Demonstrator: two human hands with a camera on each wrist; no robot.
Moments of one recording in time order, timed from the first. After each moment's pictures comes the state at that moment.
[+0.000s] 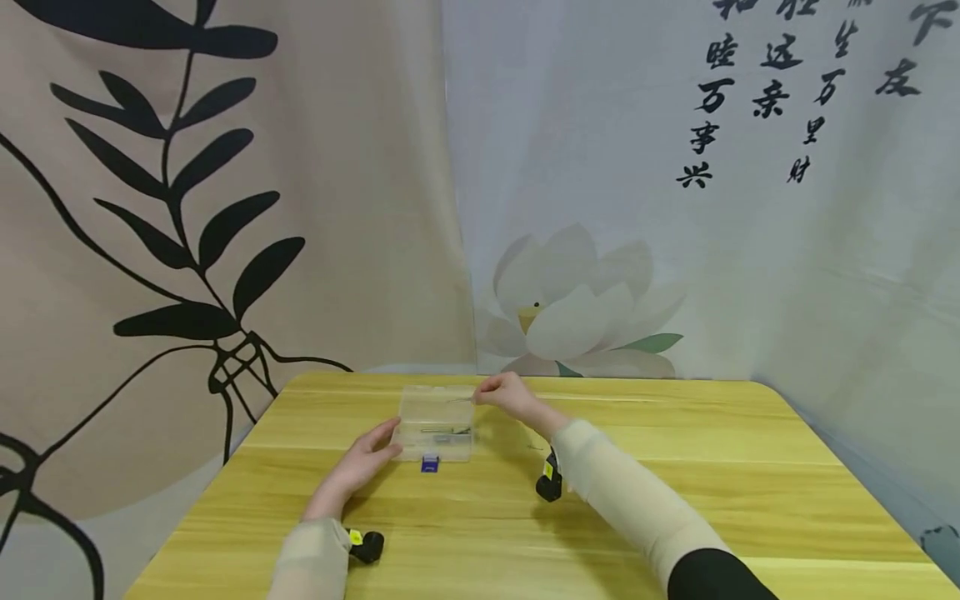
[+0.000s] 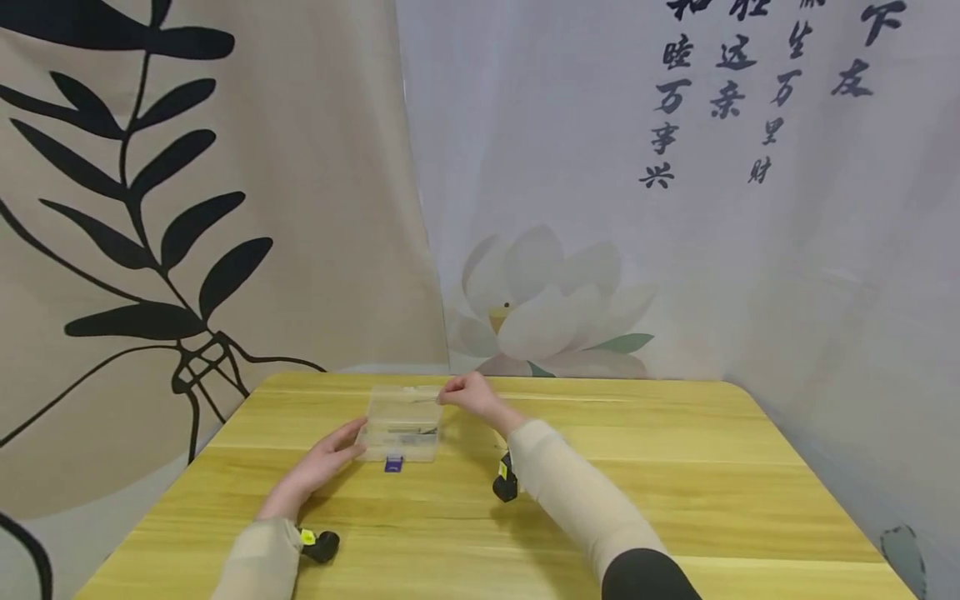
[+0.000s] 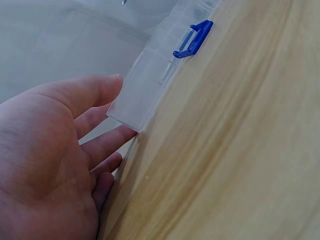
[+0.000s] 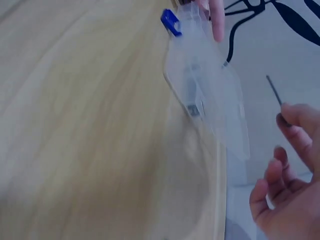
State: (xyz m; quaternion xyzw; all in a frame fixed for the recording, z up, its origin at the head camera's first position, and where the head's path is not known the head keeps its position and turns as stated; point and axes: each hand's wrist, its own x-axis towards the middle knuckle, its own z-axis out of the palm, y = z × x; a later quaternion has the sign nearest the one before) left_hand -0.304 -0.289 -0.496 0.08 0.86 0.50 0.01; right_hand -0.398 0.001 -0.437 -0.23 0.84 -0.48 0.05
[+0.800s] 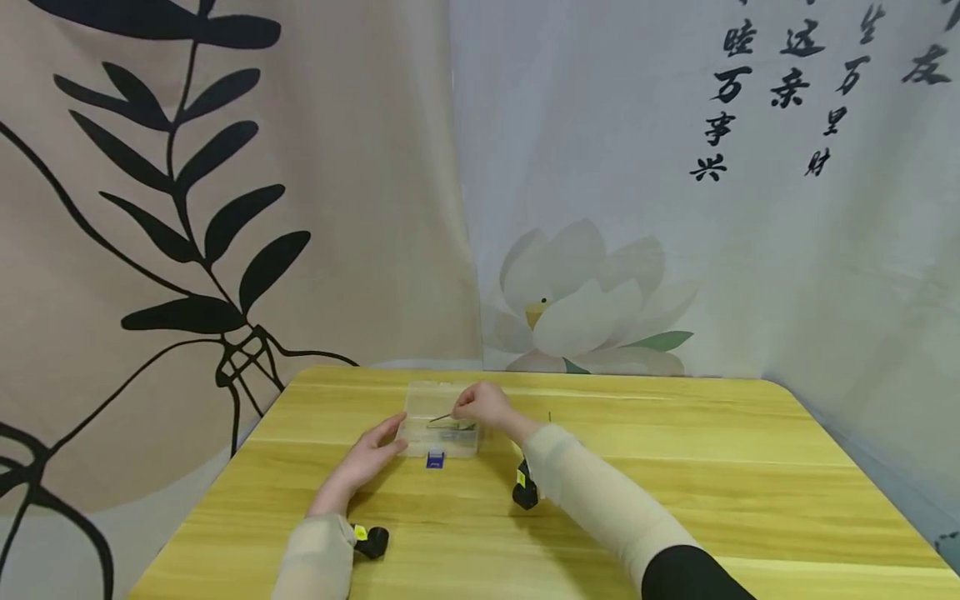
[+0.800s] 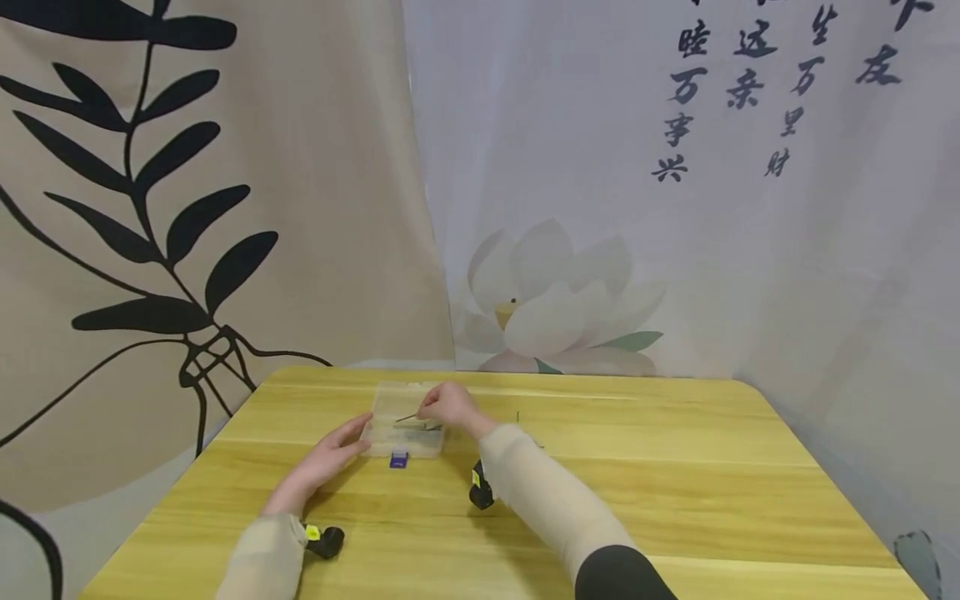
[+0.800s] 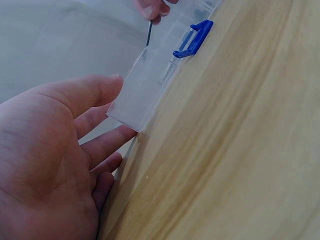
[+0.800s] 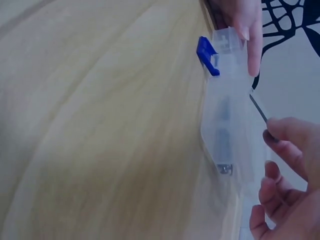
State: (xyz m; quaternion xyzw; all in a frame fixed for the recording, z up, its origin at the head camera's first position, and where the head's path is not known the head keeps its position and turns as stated) left_hand -0.305 -0.292 -0.496 0.07 0.86 0.50 0.01; right_hand -0.390 -0.051 -0.451 -0.27 0.88 -0.38 0.03
